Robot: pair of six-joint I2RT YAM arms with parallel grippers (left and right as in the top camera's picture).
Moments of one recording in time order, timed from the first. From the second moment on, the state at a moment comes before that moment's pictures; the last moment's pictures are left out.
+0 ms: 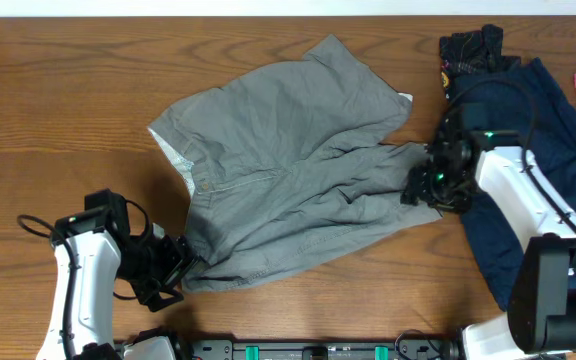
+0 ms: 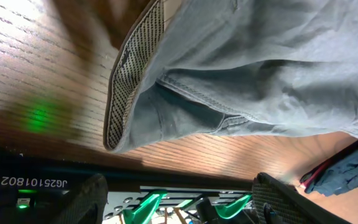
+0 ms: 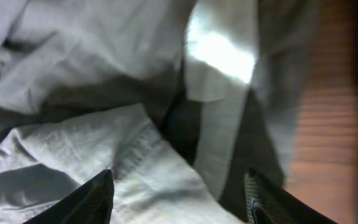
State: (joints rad) left arm 0.31 1.26 0.70 -1.27 0.46 -0.33; right arm 0.05 1.68 1.06 -0.93 -0.22 0.20
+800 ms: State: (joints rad) left arm 0.31 1.26 0.47 -0.91 0.46 -0.43; right arm 0.08 1.68 0.99 -0.99 -0.08 0.52
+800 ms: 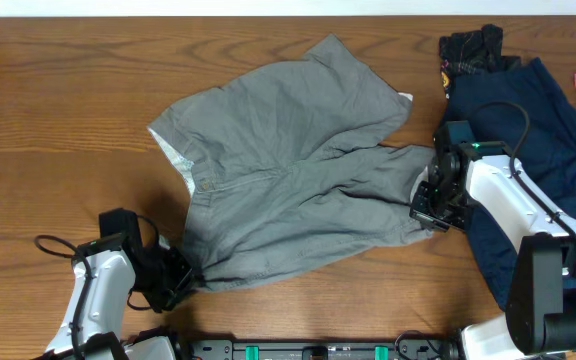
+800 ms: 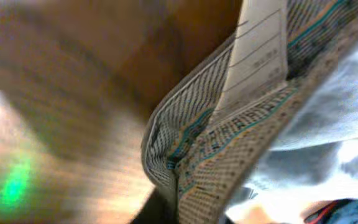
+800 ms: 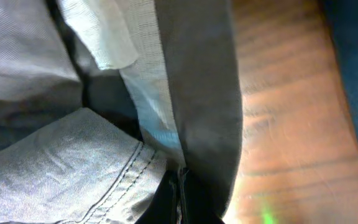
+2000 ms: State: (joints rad) left arm 0.31 0.84 0.98 -1.28 0.43 -0.42; right arm 0.03 1.29 1.23 -0.65 -0.26 0.31
